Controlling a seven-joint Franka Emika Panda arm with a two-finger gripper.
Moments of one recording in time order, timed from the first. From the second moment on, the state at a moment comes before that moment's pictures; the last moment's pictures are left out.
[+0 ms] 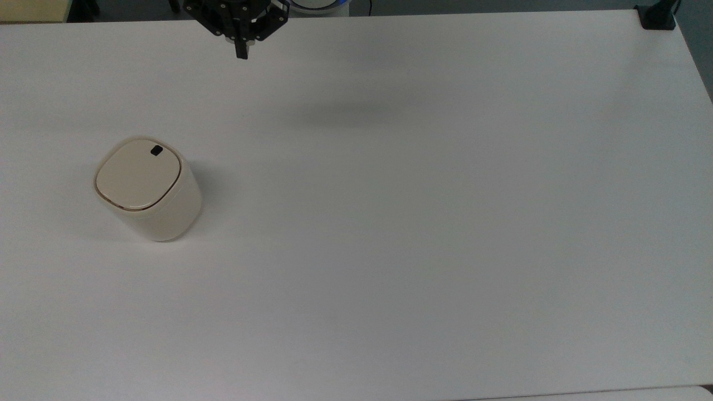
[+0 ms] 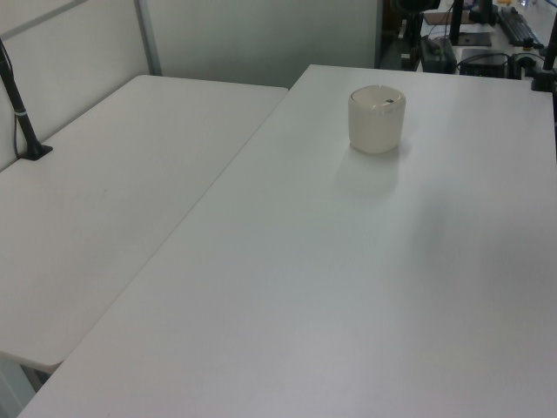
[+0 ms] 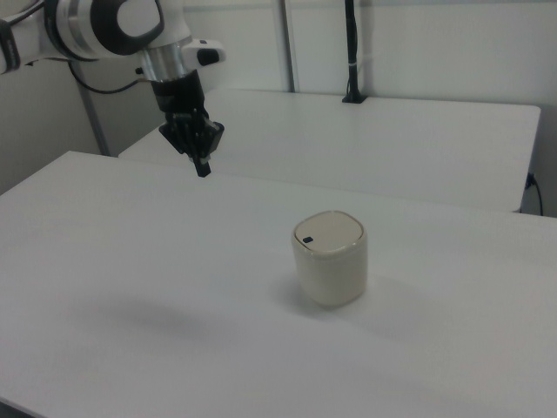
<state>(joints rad) -0.03 0.10 0.01 -1.52 -0.11 1.62 0.01</state>
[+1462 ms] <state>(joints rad) -0.29 0.35 0.00 -1.52 -0.05 1.95 -0.01</state>
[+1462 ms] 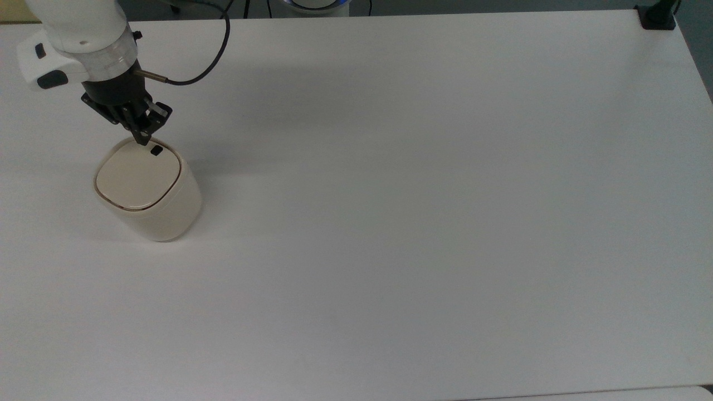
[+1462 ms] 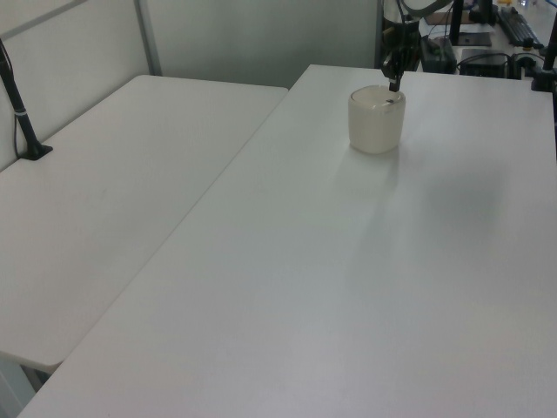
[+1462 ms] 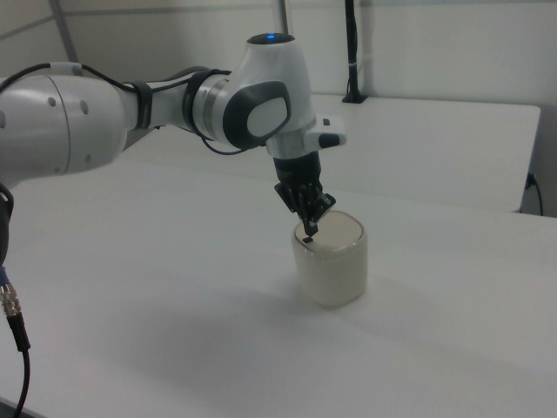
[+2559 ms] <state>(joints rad) -0.30 0.38 0.01 -1.51 -0.05 1.99 0.01</state>
